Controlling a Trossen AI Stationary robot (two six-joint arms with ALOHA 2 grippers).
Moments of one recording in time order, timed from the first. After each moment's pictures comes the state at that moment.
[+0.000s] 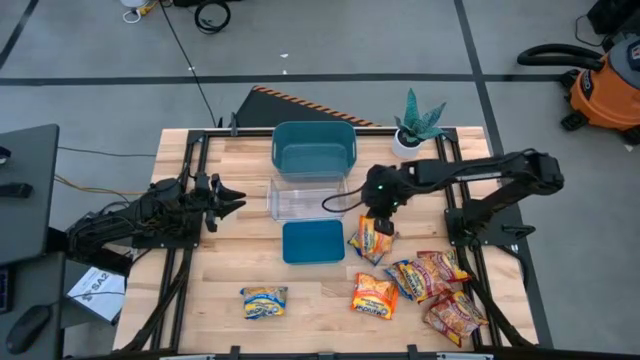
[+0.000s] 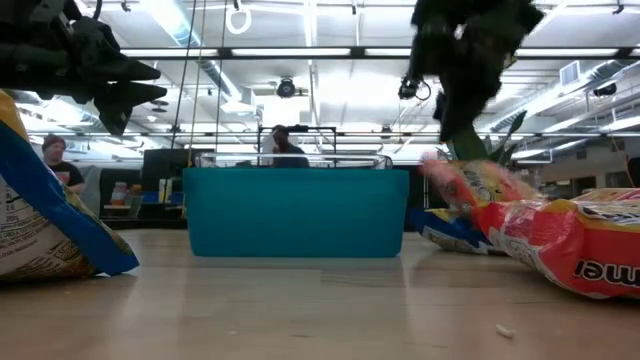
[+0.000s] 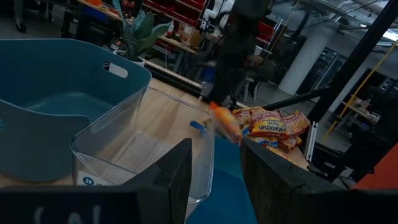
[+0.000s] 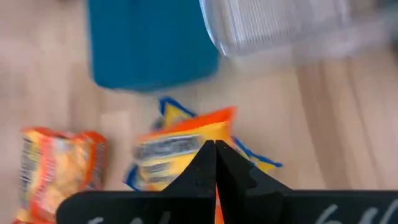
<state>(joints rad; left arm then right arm) 0.25 0.01 0.12 -0.14 0.11 -0.40 -0.10 1.34 0.97 -0.66 -0.21 0.14</state>
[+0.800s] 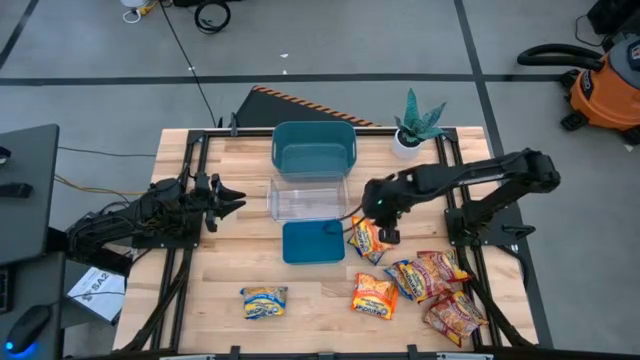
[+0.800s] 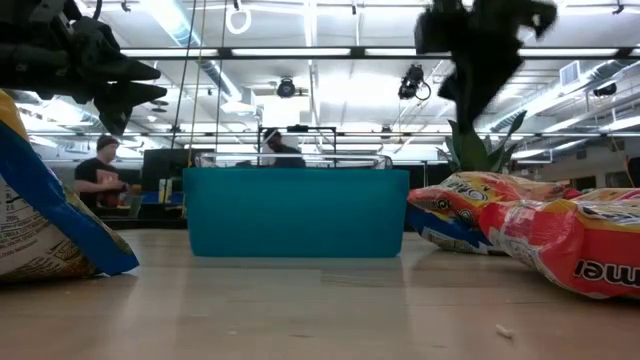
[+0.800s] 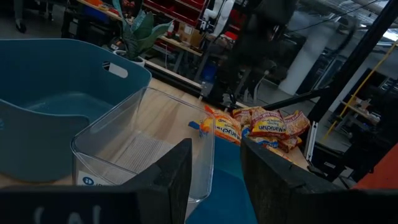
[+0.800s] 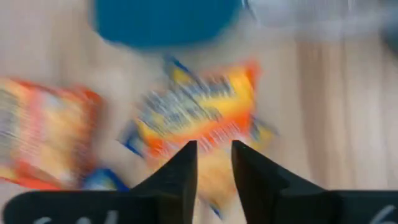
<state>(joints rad) 0.25 0.01 0.12 -0.14 0.11 -0.40 0.03 1.41 1.11 -0.93 -0.02 0.13</state>
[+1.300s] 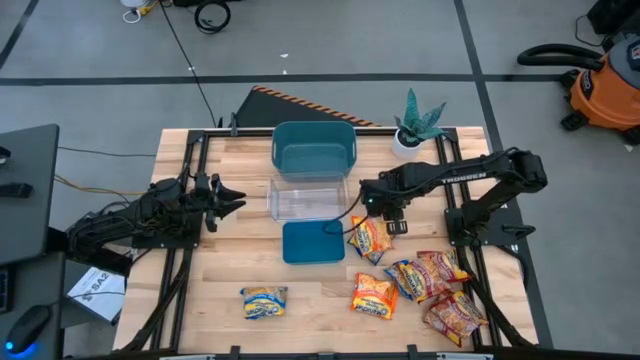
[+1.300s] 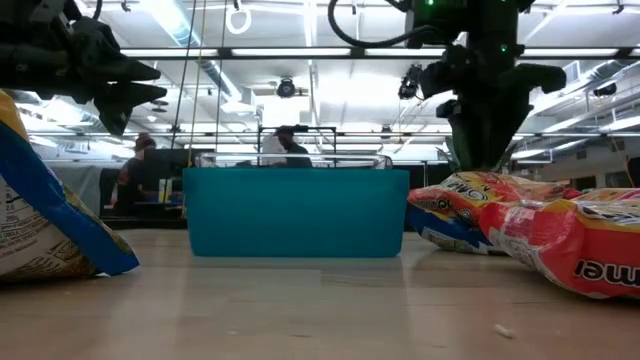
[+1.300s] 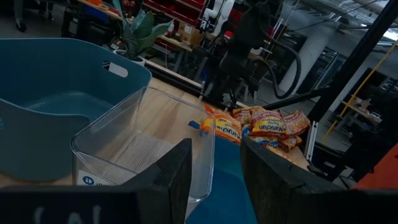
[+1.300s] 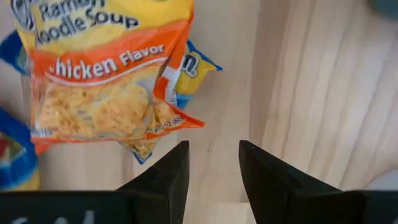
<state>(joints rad) 0.25 0.01 0.12 -0.14 0.11 -0.40 -0.04 1.51 1.11 -1.07 0.10 -0.14</state>
